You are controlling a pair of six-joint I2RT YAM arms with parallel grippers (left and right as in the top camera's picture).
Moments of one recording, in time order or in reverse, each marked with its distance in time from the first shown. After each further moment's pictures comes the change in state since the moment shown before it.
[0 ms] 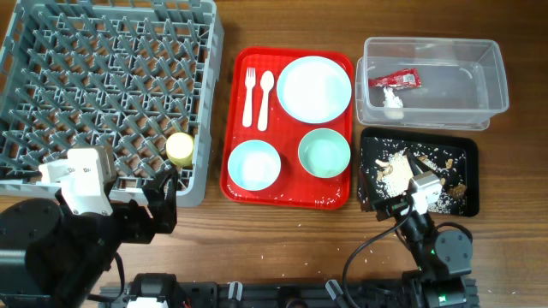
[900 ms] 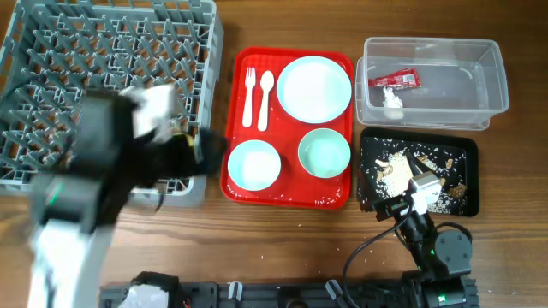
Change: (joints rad) left arm -0.135 0.393 0.010 0.007 0.168 -0.097; right arm 0.000 -0.001 -0.005 0.006 0.000 0.000
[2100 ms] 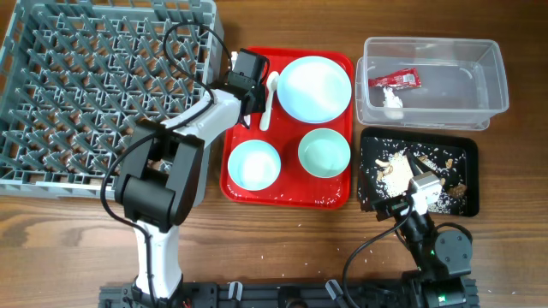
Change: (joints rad) left arm -0.210 1.022 0.000 0.888 -0.507 -0.018; right arm -0.002 -0.004 -0.001 0.000 0.000 0.000
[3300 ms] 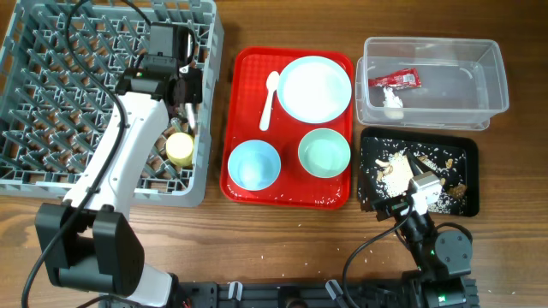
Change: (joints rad) left arm 0.235 -0.433 -0.006 -0.374 -0.044 0.249; right arm 0.000 0.000 0.000 0.000 0.000 0.000
